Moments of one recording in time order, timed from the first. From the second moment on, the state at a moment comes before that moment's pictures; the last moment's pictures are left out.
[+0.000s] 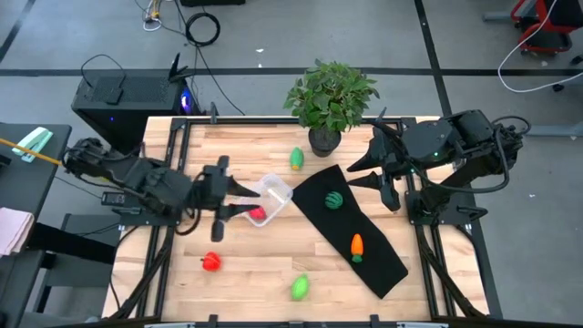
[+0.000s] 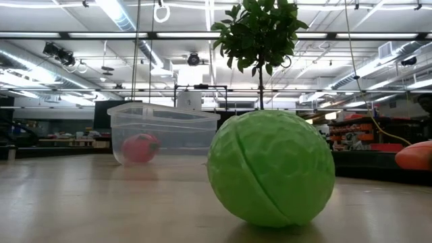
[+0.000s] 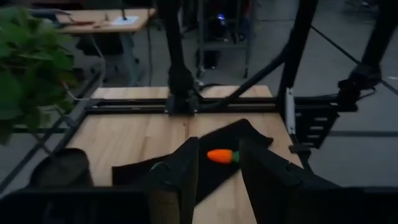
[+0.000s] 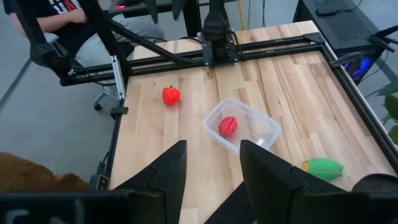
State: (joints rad) left arm -0.45 1.19 1.41 -0.52 -0.48 -0.15; right arm 0.30 1.40 2.04 -1.25 0.21 0.31
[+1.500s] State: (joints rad) left arm -0.60 0.41 0.45 0.08 -0.46 -0.22; right arm 0.30 1.41 2.04 -1.18 0.34 0.42
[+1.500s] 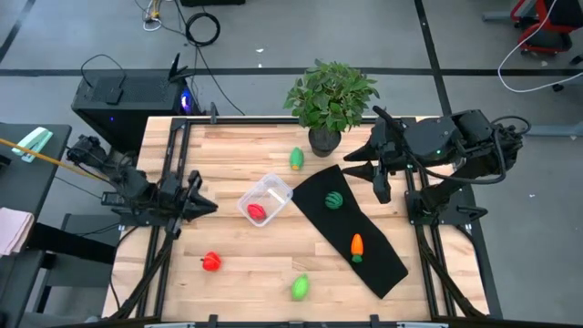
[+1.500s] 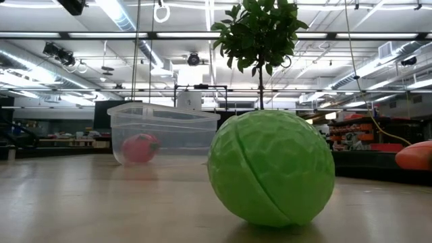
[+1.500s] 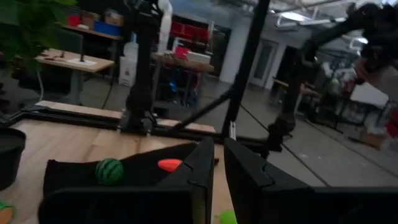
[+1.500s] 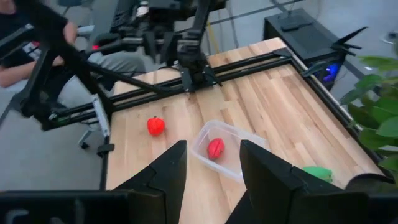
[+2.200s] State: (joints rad) left arm -0.62 0.07 0.45 -0.23 -0.38 -0.12; right arm 0.28 1.48 2.04 -1.06 0.52 0.55
